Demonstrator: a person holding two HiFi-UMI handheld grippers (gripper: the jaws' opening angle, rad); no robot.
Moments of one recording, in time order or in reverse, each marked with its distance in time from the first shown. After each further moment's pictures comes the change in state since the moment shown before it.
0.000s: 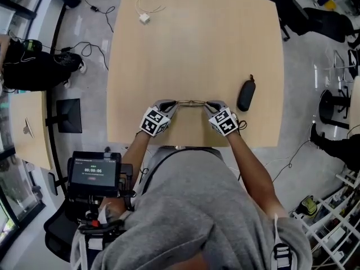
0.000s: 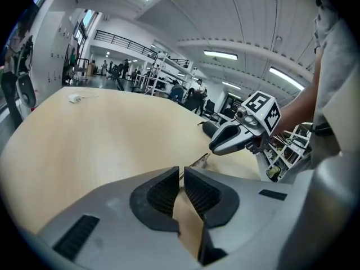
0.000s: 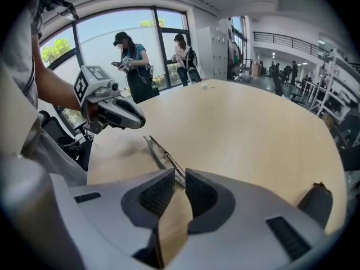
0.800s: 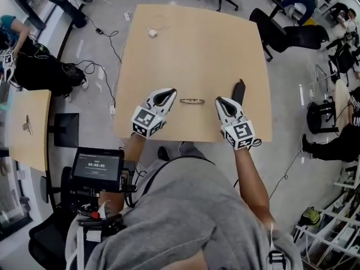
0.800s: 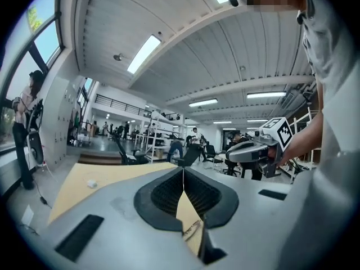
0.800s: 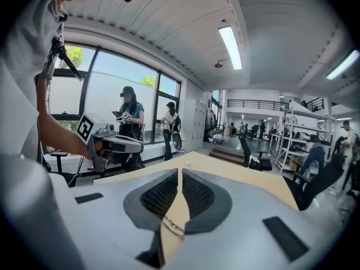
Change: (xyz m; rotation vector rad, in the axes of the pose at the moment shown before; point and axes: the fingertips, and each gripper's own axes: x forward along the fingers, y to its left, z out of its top) left arm -0.144 -0.041 0.151 0.252 -0.566 0.089; right arm -0.185 0.042 0.134 -0.057 -0.604 -0.310
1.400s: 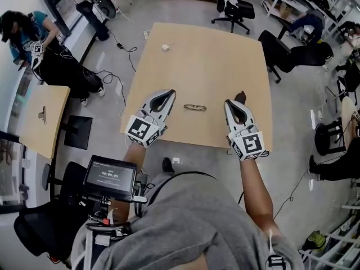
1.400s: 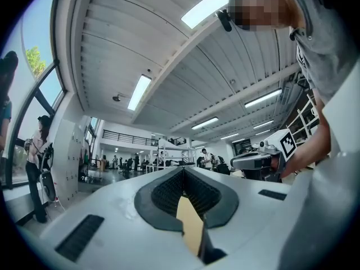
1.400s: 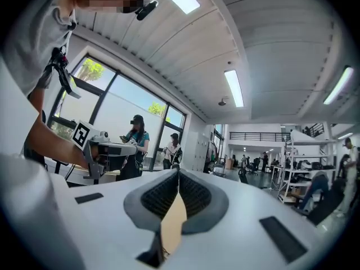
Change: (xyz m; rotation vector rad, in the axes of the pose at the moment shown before) left arm -0.053 -0.041 0.116 0.174 -0.254 0.140; right arm -0.066 0.002 0.094 -0.098 -0.323 0.002
